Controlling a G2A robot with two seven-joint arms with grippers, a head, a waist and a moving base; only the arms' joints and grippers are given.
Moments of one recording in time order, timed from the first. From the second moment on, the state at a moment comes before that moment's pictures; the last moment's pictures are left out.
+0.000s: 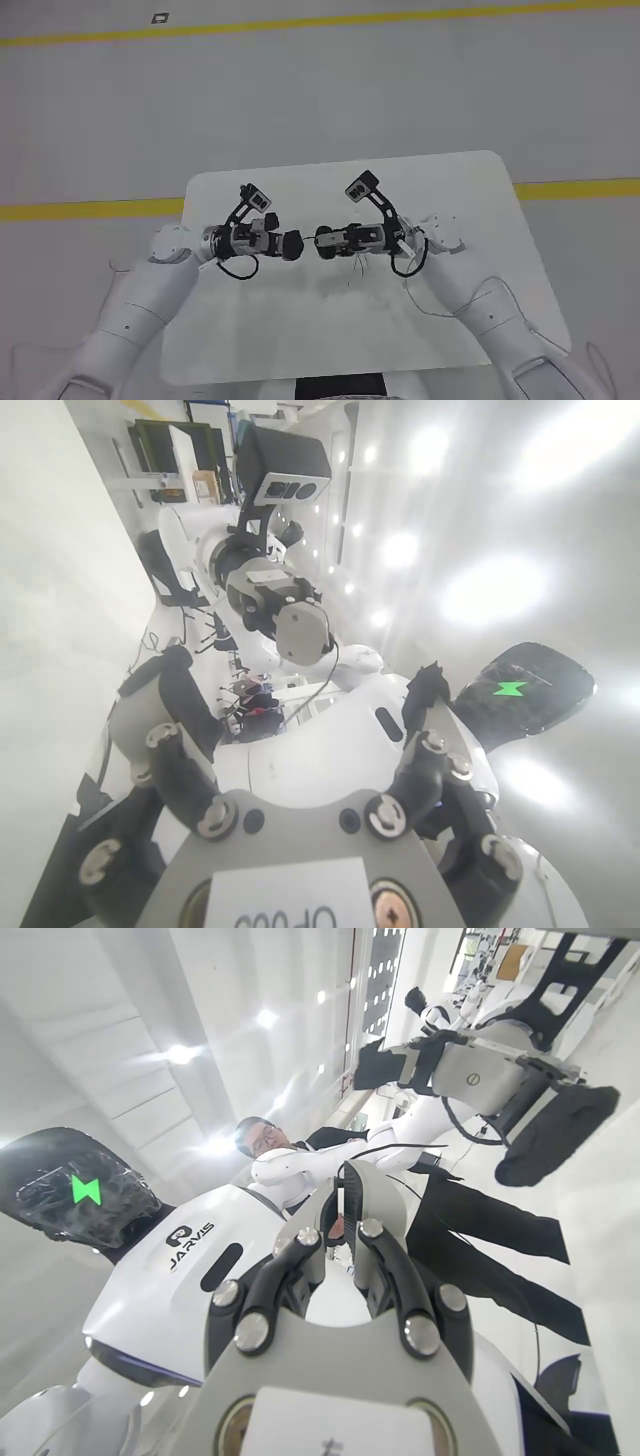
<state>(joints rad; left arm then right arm) 1.10 -0.99 -0.98 -1.27 -0.95 -0.34 -1.39 -1.13 -1.32 1.04 -1.29 0.71 -0.34 1.39</state>
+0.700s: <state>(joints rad) 1.13 -0.99 -0.96 -1.34 -0.97 -0.33 -1.39 -1.15 -1.32 1.03 -1.30 0.69 -0.34 1.30</state>
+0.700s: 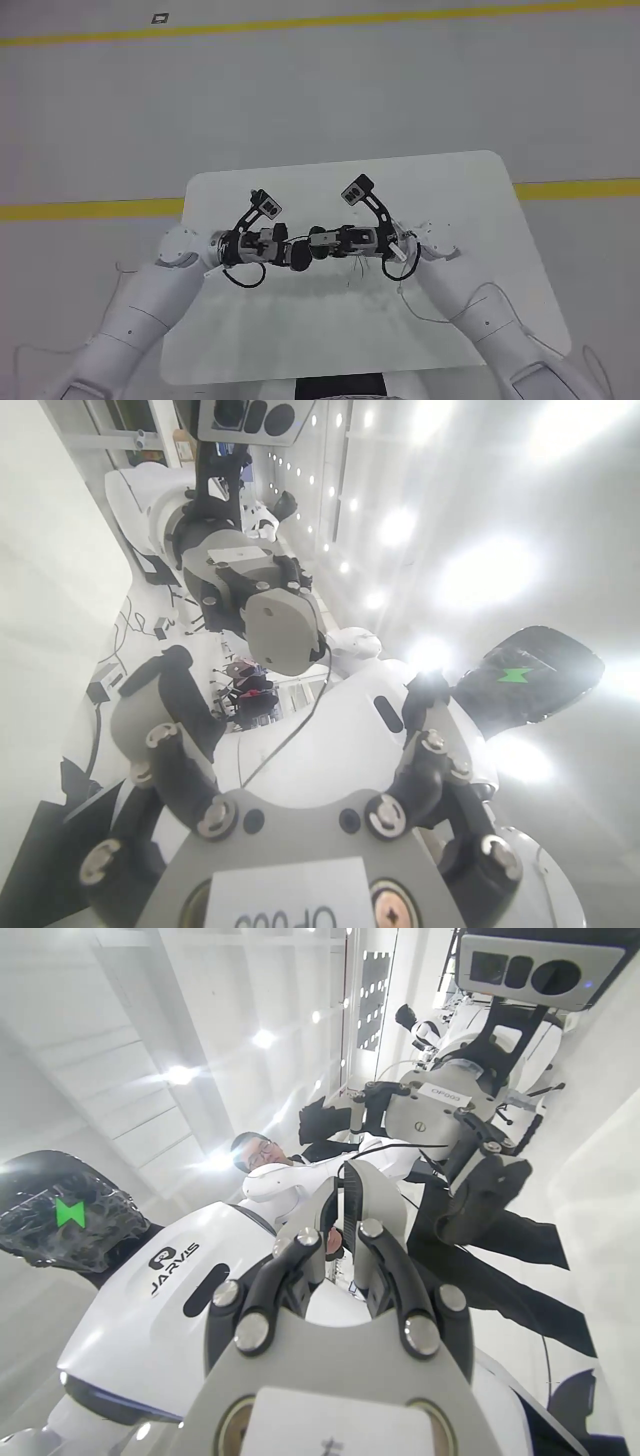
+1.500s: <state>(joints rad) 1.15 -0.99 -0.98 -1.35 -0.97 -0.31 -1.37 -1.16 -1.30 1.03 -1.37 0.54 -0.30 1.25</state>
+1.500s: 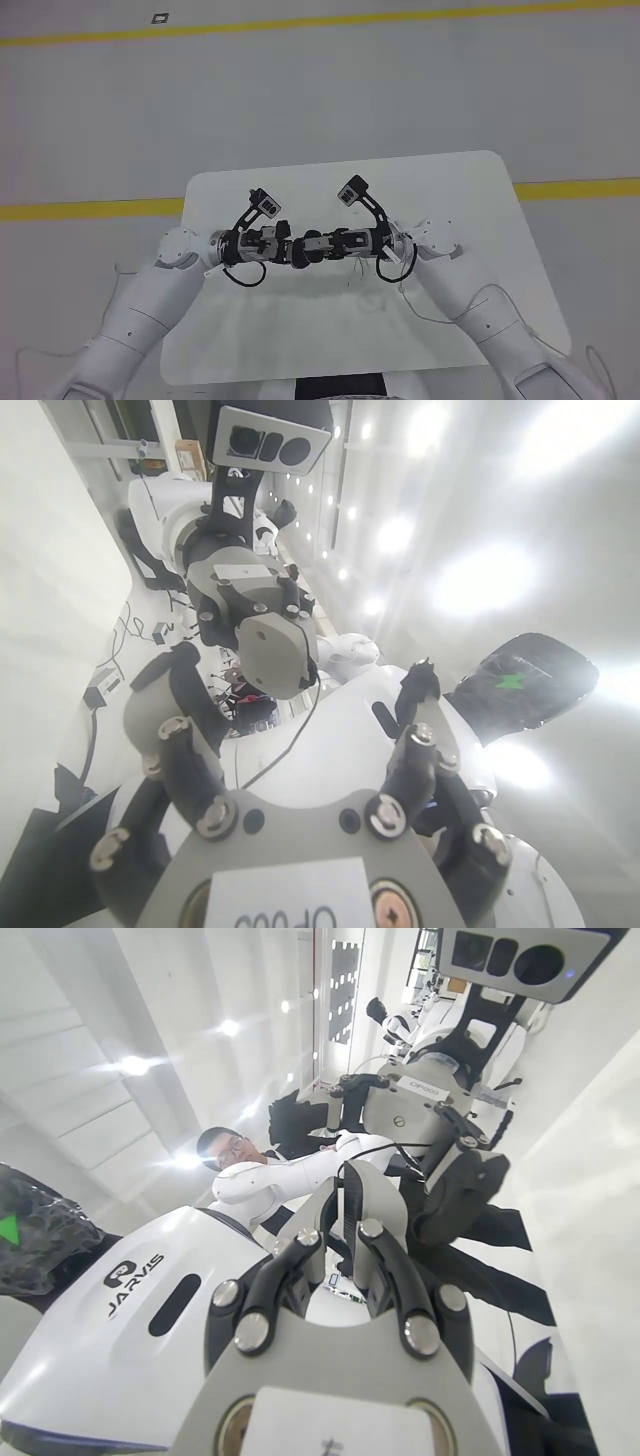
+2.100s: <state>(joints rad) 1.15 -0.99 -1.00 -1.35 -0.91 -0.29 -1.36 -1.16 -1.26 1.07 -1.44 0.40 -0.24 1.27</state>
